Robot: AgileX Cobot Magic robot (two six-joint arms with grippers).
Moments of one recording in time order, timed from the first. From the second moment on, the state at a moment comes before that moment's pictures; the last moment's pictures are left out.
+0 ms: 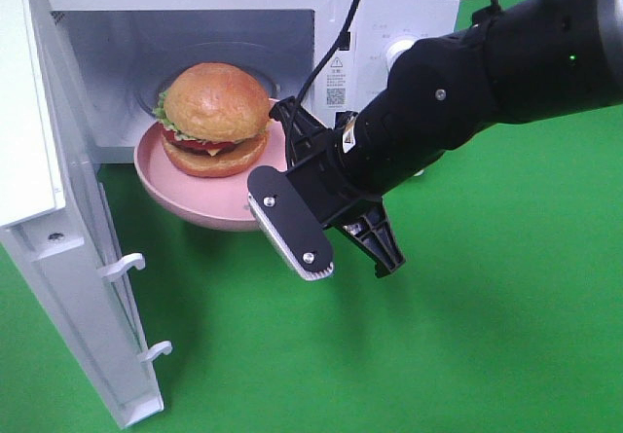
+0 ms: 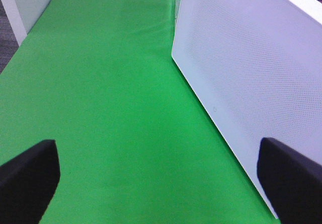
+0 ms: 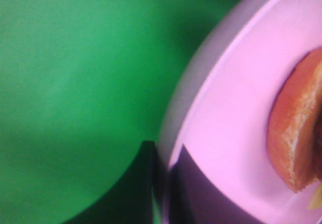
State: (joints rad) left arm -0.01 0.00 -0.52 -0.01 1.07 -0.09; right arm 0.72 1.81 -1.05 0.06 0.25 -1.63
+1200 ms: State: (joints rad) left arm -0.01 0.00 -0.52 -0.01 1.07 -0.09; right arm 0.72 2.10 -1.43 -0.17 0.34 -1.28
